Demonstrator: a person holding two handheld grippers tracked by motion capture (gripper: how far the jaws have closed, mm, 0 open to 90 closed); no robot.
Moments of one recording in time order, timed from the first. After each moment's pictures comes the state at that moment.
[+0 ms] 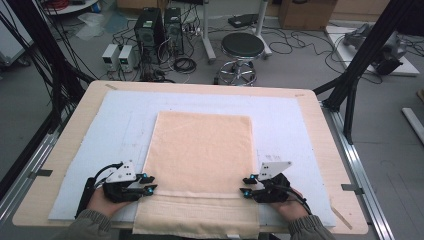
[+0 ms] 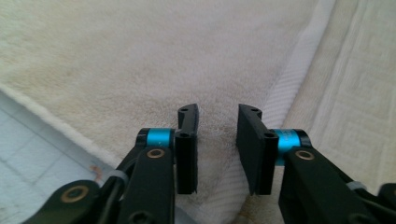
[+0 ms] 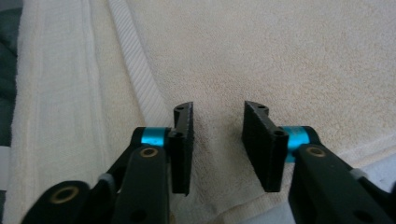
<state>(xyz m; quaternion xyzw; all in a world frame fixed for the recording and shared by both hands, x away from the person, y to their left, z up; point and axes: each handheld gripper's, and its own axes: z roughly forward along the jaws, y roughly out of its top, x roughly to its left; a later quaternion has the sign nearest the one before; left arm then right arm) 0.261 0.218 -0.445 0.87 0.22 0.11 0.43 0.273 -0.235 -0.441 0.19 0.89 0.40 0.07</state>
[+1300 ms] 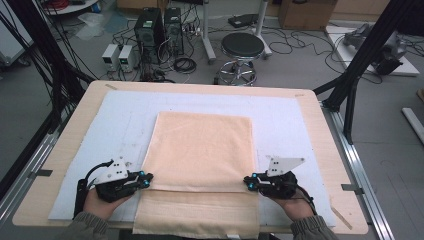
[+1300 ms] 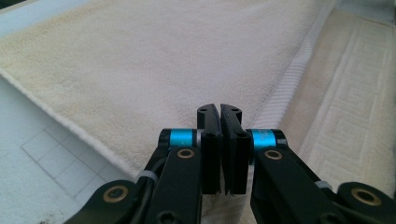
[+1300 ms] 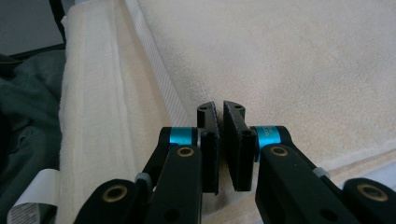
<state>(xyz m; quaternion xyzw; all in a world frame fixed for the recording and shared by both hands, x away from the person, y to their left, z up) 0.247 0.227 -0.414 0.83 0.23 0.14 0.48 0.268 -0.246 -0.413 0.18 0.87 0.46 0.07</state>
